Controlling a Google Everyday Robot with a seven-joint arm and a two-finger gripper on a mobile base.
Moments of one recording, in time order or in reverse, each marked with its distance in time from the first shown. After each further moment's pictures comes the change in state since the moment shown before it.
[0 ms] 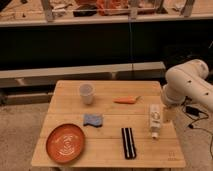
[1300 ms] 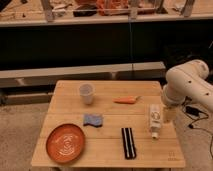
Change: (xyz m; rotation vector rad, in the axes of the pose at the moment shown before) arm -0.001 -0.006 -0.002 0.019 0.013 -0.014
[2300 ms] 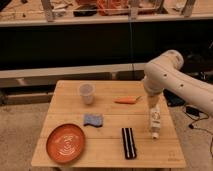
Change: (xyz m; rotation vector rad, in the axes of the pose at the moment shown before) arm -0.073 -0.066 -0.010 0.147 0.019 -0.189
